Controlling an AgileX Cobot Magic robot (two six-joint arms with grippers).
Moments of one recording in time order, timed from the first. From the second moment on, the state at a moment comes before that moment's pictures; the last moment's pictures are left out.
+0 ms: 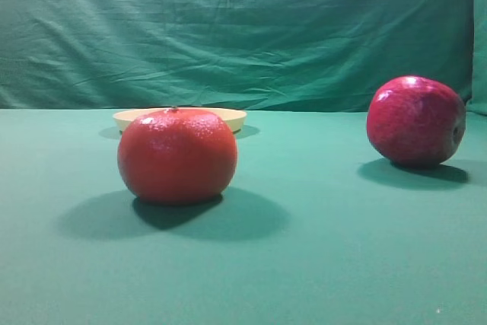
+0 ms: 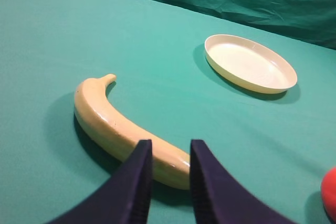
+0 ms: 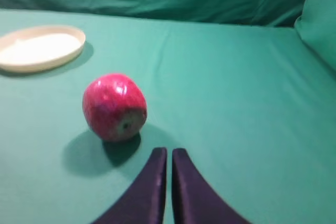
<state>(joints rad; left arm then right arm) 0.18 0.01 0.02 -0.62 0.37 0.53 0.12 0.02 -0.06 0.34 0.27 -0.22</state>
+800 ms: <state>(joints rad) 0.18 0.01 0.02 -0.62 0.37 0.53 0.12 0.71 -0.54 0.37 0.58 -0.44</state>
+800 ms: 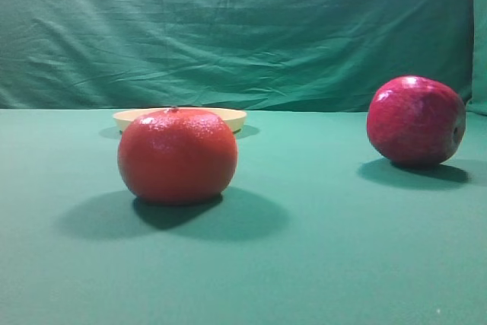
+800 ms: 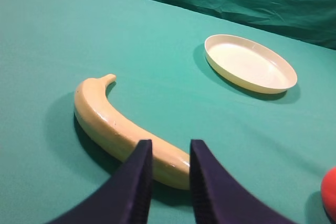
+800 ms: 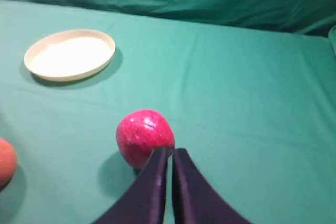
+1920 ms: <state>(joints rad) 0.18 0.01 0.02 -0.62 0.37 0.53 0.23 1.48 -0.93 0.51 0.69 -0.80</state>
